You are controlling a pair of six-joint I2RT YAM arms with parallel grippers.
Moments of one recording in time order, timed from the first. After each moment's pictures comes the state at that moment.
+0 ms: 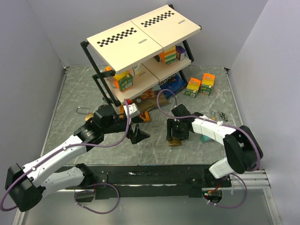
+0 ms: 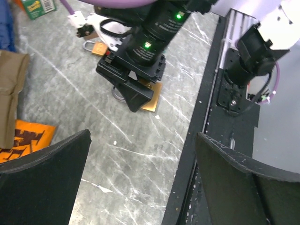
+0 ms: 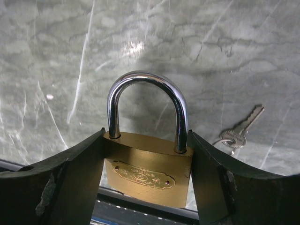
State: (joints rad) left arm -0.75 0.97 0.76 -0.06 0.51 -0.04; right arm 0.55 1.45 0.79 -0.55 -0.07 0.55
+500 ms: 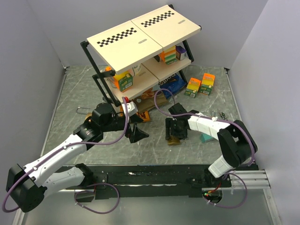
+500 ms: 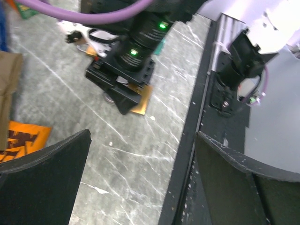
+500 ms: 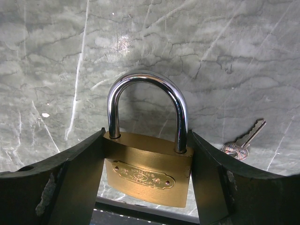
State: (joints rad) left arm -0.69 0.99 0.76 -0.04 0.60 -0.07; right arm 0.55 1.55 0.85 -0.55 -0.04 0.58
